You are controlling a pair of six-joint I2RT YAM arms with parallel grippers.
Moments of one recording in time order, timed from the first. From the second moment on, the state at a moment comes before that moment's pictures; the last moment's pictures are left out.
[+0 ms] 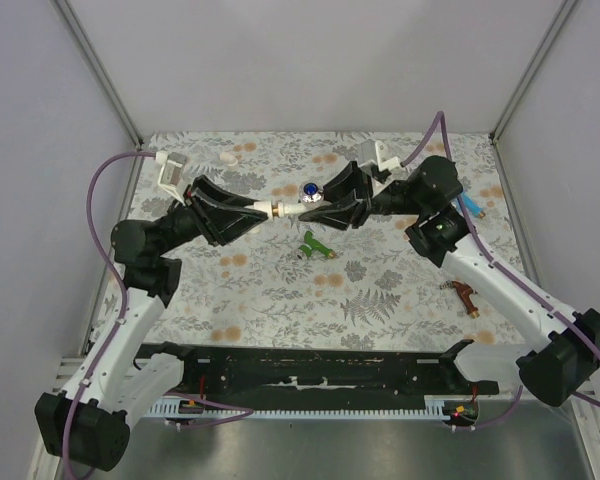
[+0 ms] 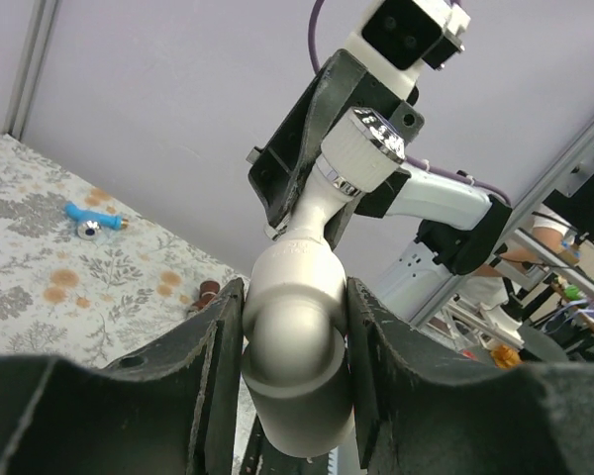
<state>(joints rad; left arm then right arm) -0.24 0.88 0.77 0.69 0.94 -1.06 0.61 1.26 1.17 0.40 -1.01 0.09</state>
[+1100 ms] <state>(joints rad) -0.31 0.64 0.67 0.22 0.96 0.16 0.63 1.35 1.01 0.49 -0.89 0.98</state>
